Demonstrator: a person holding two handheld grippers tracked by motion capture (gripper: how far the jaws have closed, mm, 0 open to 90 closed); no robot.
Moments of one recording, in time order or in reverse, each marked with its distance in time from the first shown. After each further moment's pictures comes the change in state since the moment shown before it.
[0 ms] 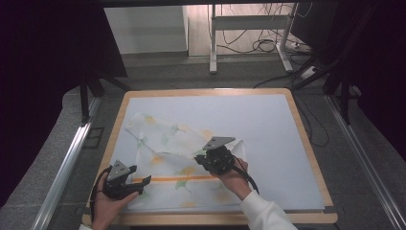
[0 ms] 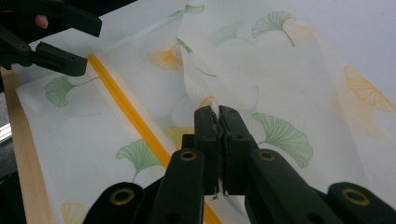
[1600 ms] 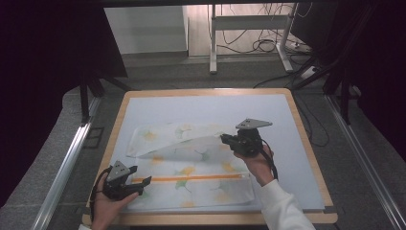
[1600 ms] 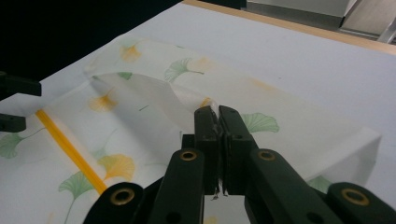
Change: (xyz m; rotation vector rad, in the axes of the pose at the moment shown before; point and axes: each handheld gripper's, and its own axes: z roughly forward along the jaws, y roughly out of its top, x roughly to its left) left arm -0.001 0.000 -0.001 -0.003 -0.014 0.009; right arm -0.069 -0.001 -0.053 -0.143 -0.122 0.158
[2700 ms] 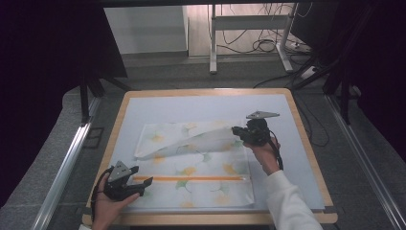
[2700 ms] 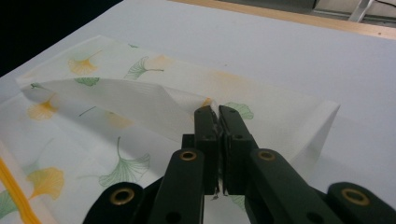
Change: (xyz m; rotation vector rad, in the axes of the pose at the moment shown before) left arm -0.002 0.000 0.000 -0.001 -0.013 0.012; right arm -0.057 -0.006 0.017 0.037 -0.070 0.078
